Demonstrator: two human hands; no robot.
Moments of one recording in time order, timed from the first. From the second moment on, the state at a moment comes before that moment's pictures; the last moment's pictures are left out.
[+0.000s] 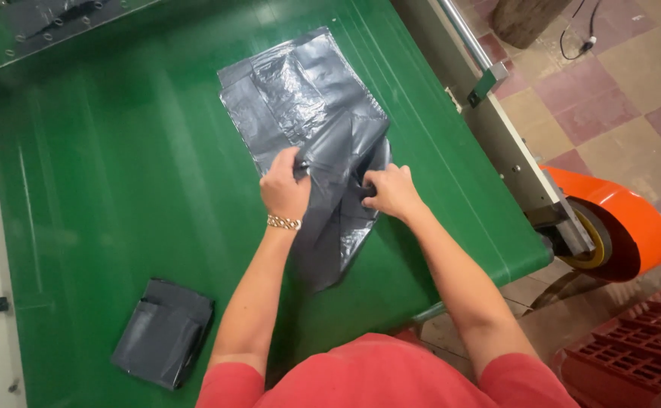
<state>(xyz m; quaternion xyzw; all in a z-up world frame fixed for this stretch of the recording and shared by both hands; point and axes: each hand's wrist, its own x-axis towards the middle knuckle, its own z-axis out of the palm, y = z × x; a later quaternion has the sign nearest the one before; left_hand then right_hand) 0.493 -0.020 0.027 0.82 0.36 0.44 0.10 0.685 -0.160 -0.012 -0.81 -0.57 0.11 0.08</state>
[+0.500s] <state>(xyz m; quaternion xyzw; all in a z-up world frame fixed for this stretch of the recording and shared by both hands) 0.483 -0.183 0.031 0.93 0.17 0.29 -0.13 0.706 -0.305 0.000 -0.79 -0.53 0.17 0.24</state>
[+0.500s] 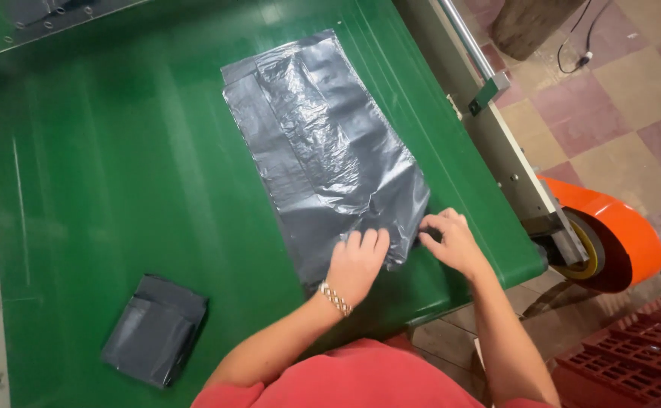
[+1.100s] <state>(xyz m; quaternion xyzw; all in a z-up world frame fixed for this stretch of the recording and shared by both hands) 0.371 -0.188 0.008 0.94 0.28 0.22 0.00 0.730 -0.212 0.021 -0.81 -0.17 0.38 0.41</state>
